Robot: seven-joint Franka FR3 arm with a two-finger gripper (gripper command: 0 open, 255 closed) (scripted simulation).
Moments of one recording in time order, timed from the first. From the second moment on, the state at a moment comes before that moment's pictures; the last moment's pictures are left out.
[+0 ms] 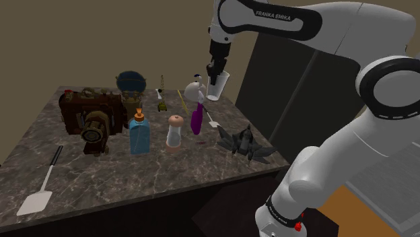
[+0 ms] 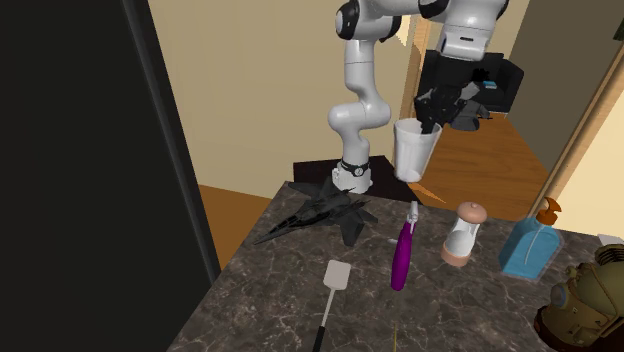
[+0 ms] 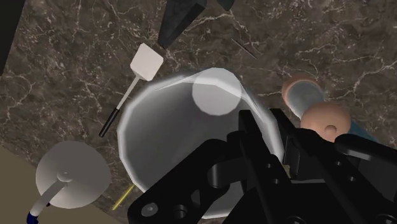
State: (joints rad) arm 0.09 -0.27 -0.01 -1.87 -0.14 1.61 -0.15
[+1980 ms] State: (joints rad) arm 0.15 -0.27 0.08 -2.19 -0.12 1.91 0.04
